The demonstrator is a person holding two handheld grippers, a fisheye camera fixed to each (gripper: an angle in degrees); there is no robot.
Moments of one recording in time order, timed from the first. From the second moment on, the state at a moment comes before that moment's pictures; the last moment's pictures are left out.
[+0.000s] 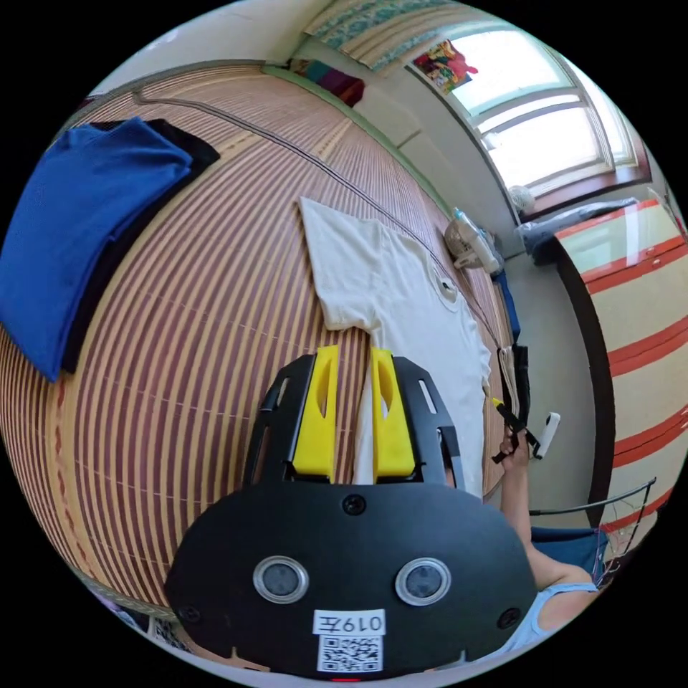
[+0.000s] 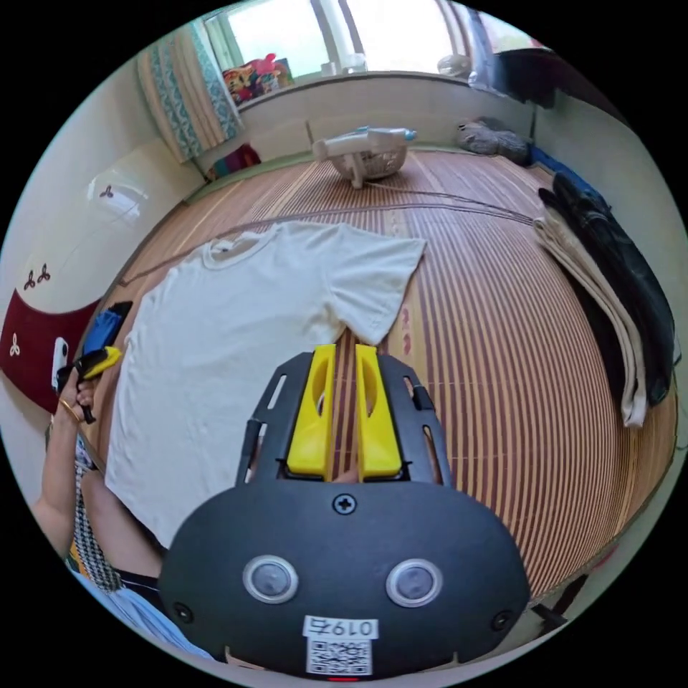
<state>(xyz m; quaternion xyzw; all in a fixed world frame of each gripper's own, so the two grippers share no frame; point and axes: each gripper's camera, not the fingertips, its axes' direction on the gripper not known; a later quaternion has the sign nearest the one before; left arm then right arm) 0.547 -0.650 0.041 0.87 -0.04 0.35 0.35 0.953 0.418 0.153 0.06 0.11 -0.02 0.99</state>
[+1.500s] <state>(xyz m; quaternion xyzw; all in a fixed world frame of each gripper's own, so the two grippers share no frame) 0.481 -0.693 0.231 0.87 -0.17 0.38 0.27 0.834 0.498 0.214 0.14 0.19 -0.09 0.97</state>
